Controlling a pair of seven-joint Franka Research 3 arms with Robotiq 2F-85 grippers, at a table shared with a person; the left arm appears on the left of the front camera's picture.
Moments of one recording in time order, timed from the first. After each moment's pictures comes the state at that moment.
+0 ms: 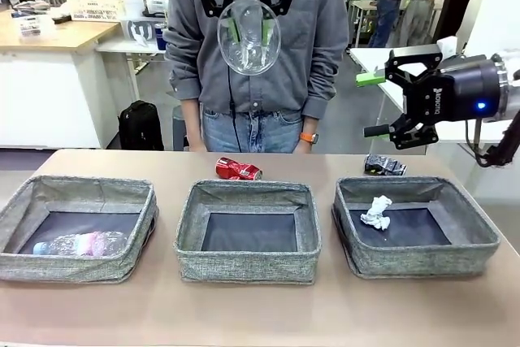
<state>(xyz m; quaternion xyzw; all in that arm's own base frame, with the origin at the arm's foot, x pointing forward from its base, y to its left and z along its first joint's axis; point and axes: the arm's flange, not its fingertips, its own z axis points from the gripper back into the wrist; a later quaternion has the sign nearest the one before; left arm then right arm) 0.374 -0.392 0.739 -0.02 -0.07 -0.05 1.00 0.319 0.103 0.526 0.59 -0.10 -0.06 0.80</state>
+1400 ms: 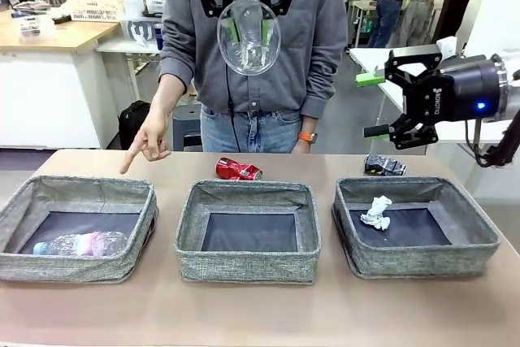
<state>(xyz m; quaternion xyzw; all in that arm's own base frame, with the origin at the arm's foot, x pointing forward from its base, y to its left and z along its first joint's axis) 0.374 -0.392 0.739 -0.02 -0.07 -0.05 1.00 0.319 0.103 0.526 0.59 -0.10 -0.06 0.80</state>
